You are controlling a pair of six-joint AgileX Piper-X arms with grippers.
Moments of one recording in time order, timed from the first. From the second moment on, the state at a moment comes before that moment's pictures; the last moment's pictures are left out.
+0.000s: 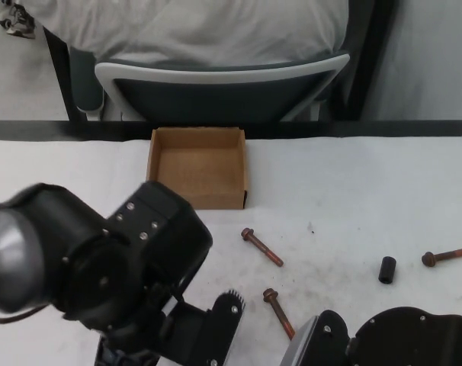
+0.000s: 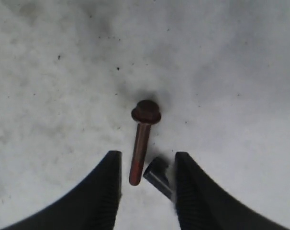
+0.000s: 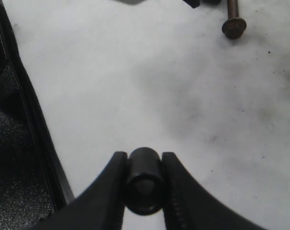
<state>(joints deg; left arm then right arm) -43.1 83.8 -44.3 40.8 -9.3 74.6 59.5 69.7 -23.3 3.4 -11.6 9.2</state>
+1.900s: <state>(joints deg) -39.4 94.8 -45.7 33.8 -7.7 78.8 59.5 69.7 -23.1 5.6 -11.6 9.4</state>
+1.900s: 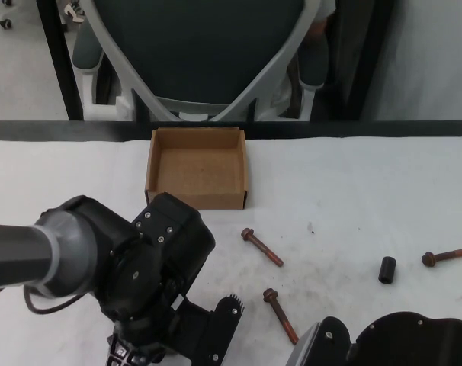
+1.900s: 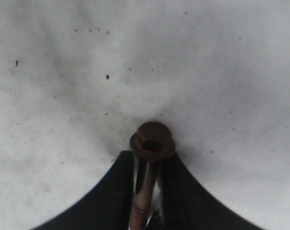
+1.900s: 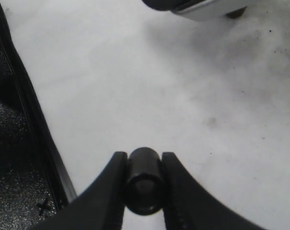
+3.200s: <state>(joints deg) -39.3 50.5 -25.8 9.7 20.7 20.9 59.8 69.7 -14.8 -10.8 -2.6 10.8</state>
